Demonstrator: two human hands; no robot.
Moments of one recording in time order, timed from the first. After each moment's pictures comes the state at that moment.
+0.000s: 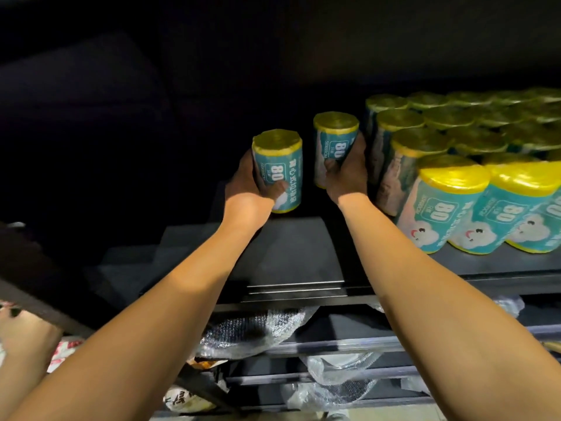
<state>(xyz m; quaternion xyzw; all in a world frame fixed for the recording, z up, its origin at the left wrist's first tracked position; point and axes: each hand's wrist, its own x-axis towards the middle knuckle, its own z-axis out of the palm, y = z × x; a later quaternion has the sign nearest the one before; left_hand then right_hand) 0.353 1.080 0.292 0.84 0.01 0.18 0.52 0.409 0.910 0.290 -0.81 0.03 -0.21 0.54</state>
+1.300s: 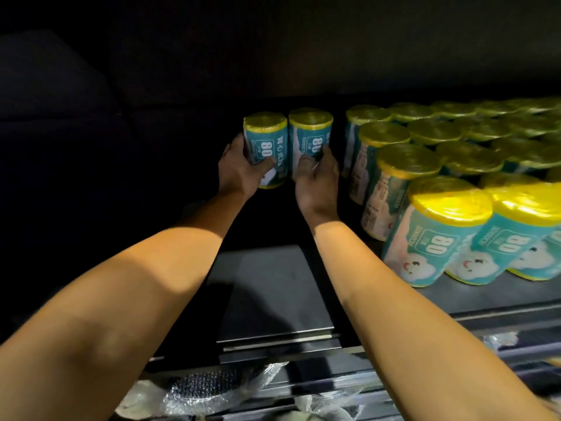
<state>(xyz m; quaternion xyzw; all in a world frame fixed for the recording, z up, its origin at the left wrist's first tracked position) 0.490 1.060 0.287 0.85 0.01 0.20 0.48 0.442 0.925 0.282 -0.76 0.06 -0.23 0.60</state>
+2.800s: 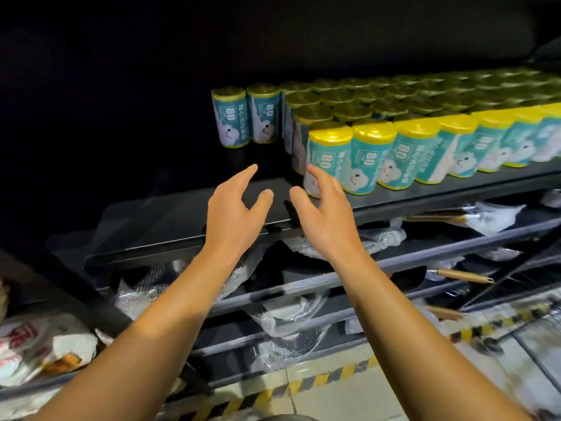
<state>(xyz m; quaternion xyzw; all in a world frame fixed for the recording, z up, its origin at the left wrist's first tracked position) 0.203 0.993 0.303 0.87 -0.10 0.16 0.45 0.174 0.843 0.311 -0.86 0.03 -0.16 0.49</state>
